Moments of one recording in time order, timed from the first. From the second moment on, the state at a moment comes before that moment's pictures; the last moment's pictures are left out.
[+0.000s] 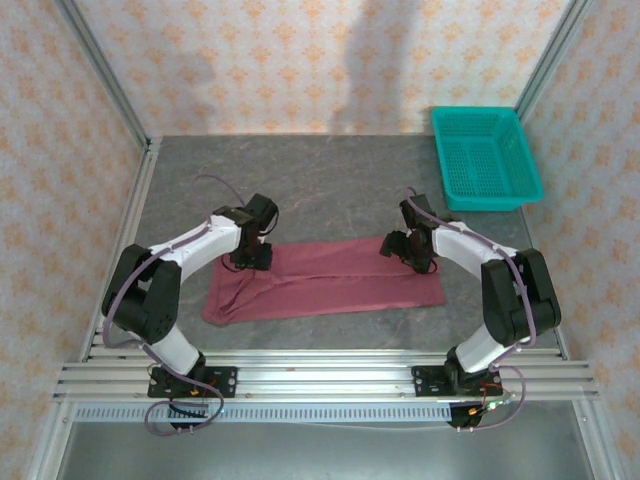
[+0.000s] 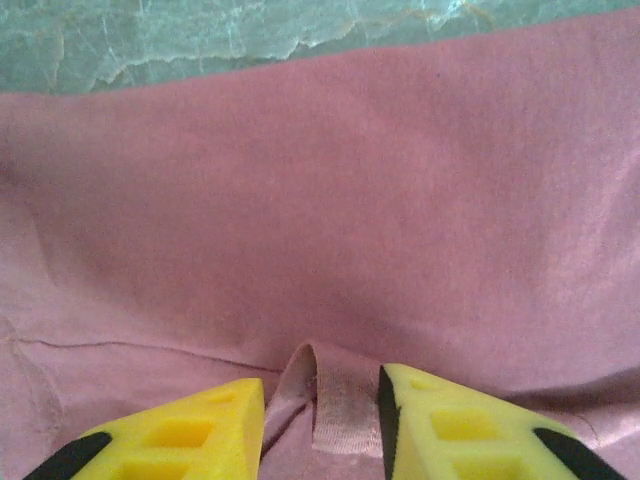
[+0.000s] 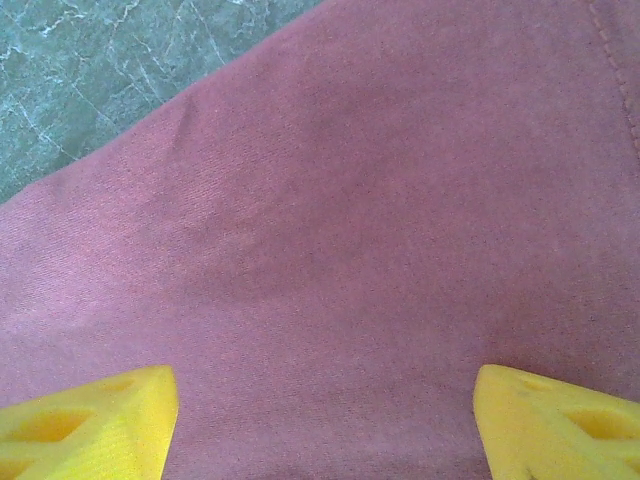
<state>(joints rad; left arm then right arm) -0.39 1.64 1.07 -0.86 -0.08 -0.38 0.29 1.58 0.92 -0.61 -0.09 0.67</state>
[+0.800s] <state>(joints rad) -0.43 1.64 1.05 -0.87 -0.10 -0.38 0.29 1.57 0.92 -0.61 -0.09 0.67</state>
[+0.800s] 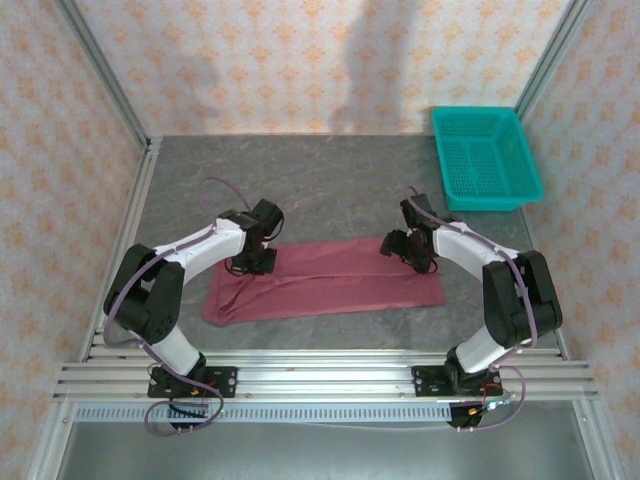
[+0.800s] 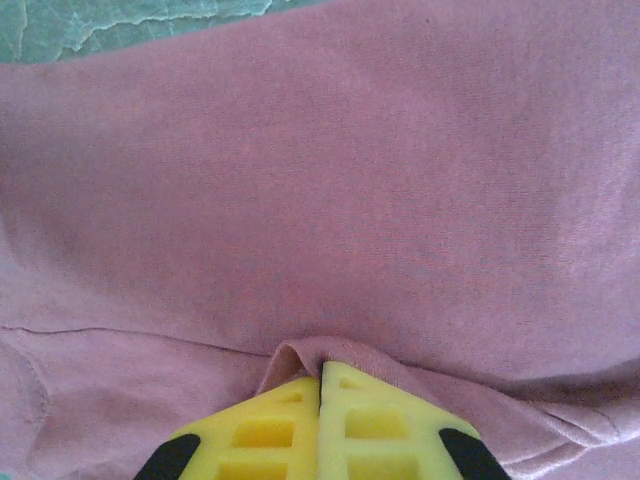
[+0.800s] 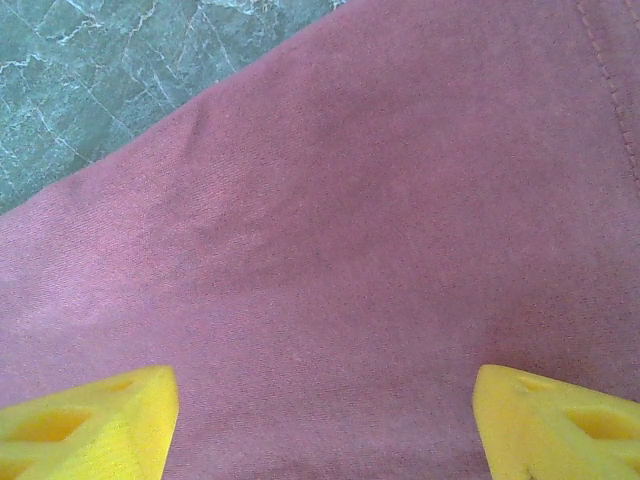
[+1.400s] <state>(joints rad) -0.63 1.45 0.92 -0.90 0.00 -0.63 0.29 1.57 0.91 -0.61 -0.08 0.67</state>
